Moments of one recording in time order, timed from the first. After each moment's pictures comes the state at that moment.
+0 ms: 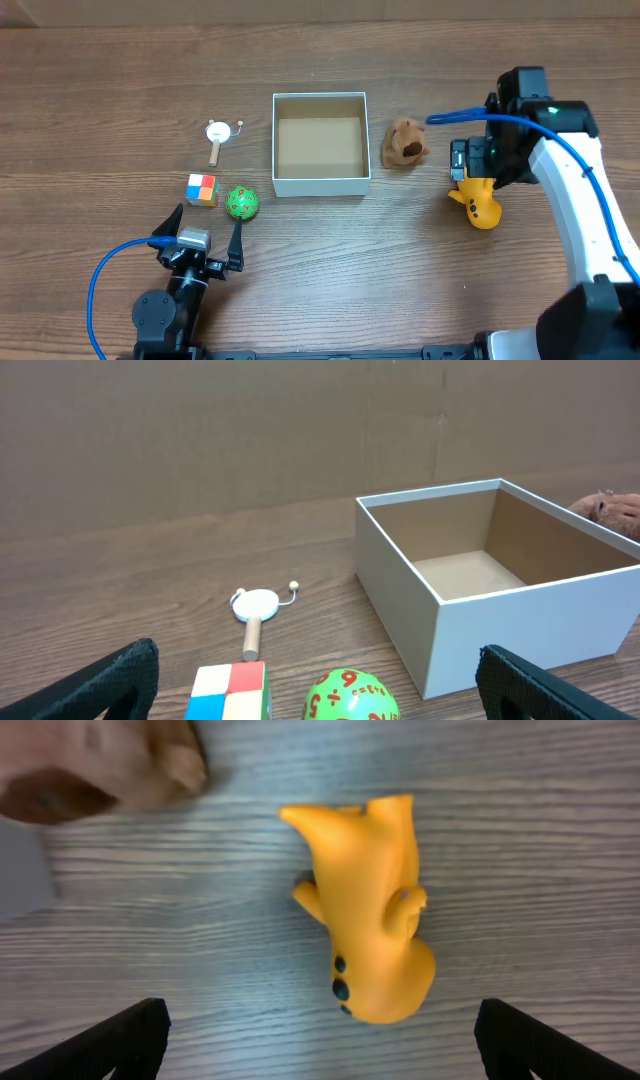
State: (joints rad) left arm -0.01 0.03 0.01 -0.06 0.19 0.06; right arm 0.00 1.61 1.37 -1.17 0.03 0.04
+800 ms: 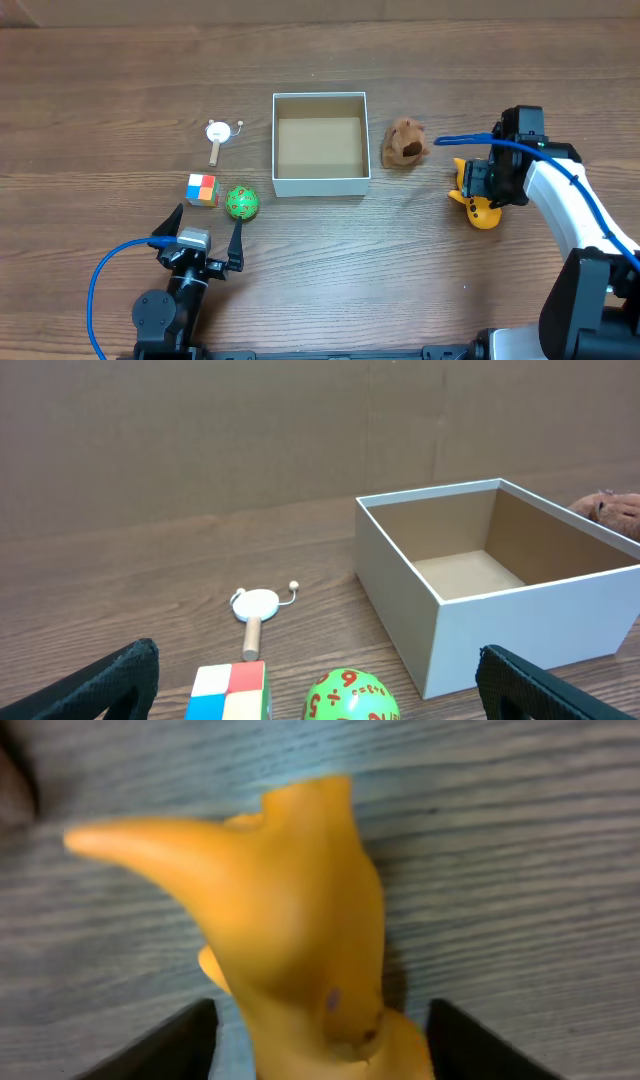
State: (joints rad) left arm -0.01 0.03 0.01 -0.06 0.19 0.06; right arm -0.10 1.63 1.05 -0.79 0.02 0.07
